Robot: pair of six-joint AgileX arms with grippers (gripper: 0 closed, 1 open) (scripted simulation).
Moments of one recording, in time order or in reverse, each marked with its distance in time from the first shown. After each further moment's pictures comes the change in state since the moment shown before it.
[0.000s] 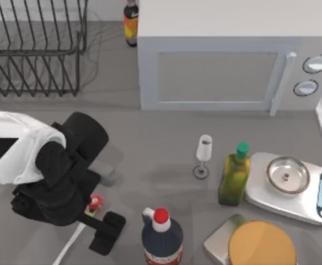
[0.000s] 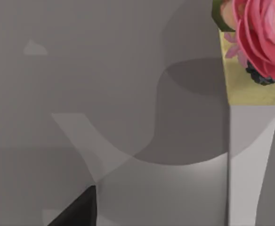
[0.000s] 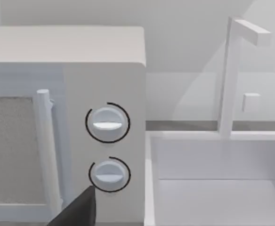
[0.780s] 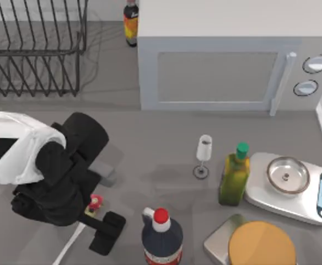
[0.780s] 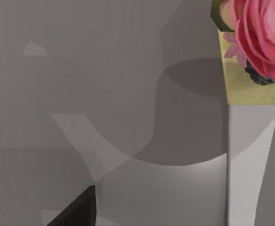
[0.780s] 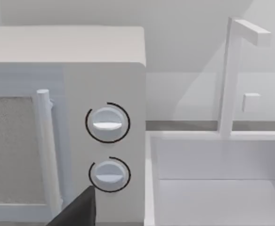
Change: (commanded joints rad) left arm 0.000 0.000 0.000 0.000 0.000 0.000; right arm 0.000 0.000 0.000 0.000 0.000 0.000
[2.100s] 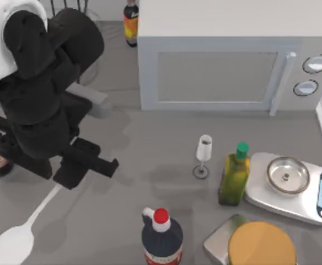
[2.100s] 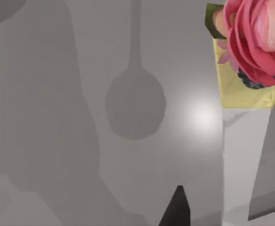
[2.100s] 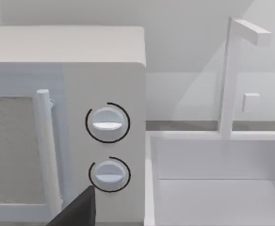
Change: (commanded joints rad) left arm -0.012 -0.183 0.560 -0.754 -0.004 -0.015; right arm 0.000 0.000 0.000 0.000 0.000 0.000
